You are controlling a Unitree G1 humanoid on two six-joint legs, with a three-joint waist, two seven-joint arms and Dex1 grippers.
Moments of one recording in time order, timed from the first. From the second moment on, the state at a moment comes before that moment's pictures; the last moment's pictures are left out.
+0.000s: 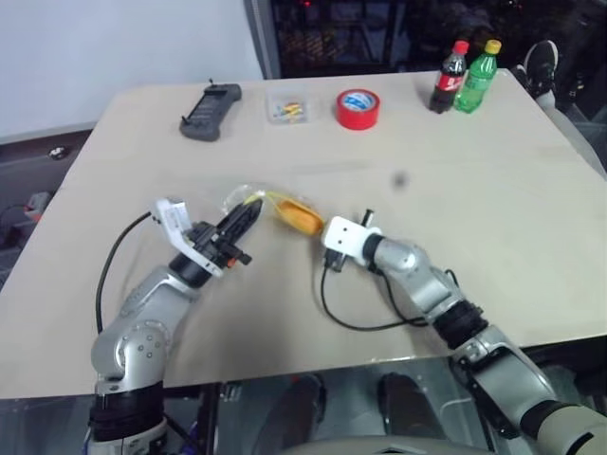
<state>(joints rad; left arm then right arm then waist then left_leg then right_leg) -0.13 0.41 0.30 -0.30 -0.90 0.53 -0.54 -0.63 -0.21 0.43 0.37 -0.30 -0.01 0.49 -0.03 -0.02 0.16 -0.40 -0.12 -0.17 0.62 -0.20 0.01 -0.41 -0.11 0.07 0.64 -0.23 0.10</state>
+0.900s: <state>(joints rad) -0.63 0.51 -0.17 0.17 -0.11 -0.24 -0.65 -0.80 -0.79 0.23 0.28 -0.26 -0.19 0.81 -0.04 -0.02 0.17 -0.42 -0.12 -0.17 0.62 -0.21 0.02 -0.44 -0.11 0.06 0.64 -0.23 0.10</state>
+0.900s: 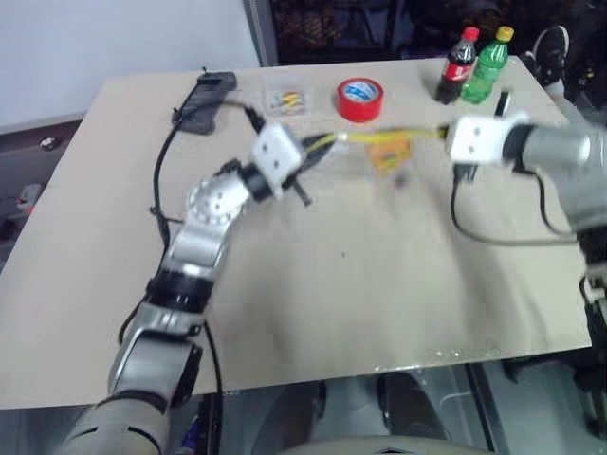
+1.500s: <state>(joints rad) -0.31 0.59 -0.17 -0.01 0.15 -0.38 -0.59 -0.15 -0.71 0.06 -0.54 -0.26 0.19 0.71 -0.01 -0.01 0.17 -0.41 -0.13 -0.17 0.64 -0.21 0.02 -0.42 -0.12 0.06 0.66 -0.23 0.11</state>
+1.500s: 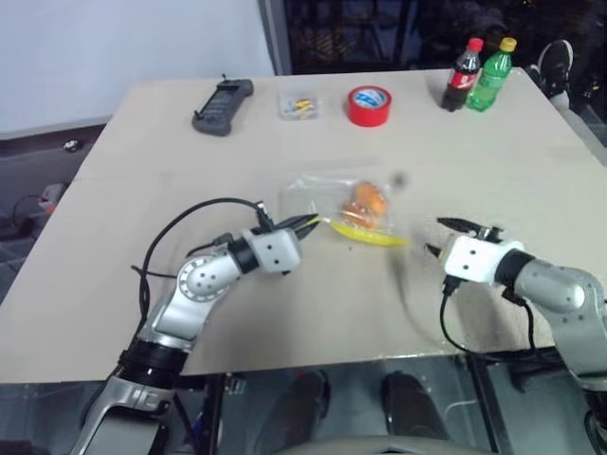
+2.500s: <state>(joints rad) -0.30 0.56 -0.17 -0.10 0.11 -0.28 -0.64 -0.54 -0.39 0.42 -0.23 -0.27 0.15 0.73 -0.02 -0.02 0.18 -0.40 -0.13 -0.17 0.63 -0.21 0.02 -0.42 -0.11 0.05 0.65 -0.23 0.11</state>
